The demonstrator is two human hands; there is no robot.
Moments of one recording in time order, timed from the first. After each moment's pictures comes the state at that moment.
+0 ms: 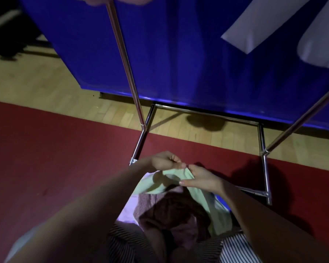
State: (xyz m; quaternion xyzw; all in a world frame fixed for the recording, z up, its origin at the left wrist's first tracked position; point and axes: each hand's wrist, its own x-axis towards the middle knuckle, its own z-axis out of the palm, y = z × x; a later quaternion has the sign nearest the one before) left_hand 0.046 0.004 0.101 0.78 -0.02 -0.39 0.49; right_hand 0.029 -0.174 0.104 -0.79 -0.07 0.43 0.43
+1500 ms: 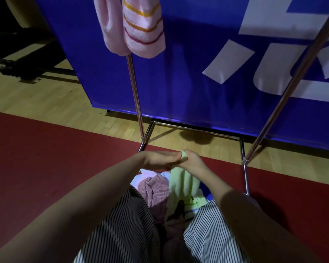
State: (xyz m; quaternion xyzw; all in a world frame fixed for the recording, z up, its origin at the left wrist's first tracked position) left_hand -0.016 -0.022 0.213 0.73 -0.04 -0.43 0.52; right_hand -0.014 -0.172 0.204 -0.82 -0.10 0.23 0.51
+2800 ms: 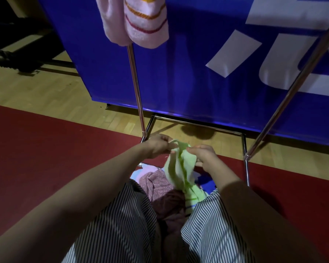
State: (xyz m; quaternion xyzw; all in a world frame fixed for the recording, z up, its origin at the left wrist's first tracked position) left_hand 0.002 -0.018 0.210 0.69 0.16 -0.22 0.67; right_hand 0.009 -0.179 0.198 -0.71 0.22 0.24 0.62
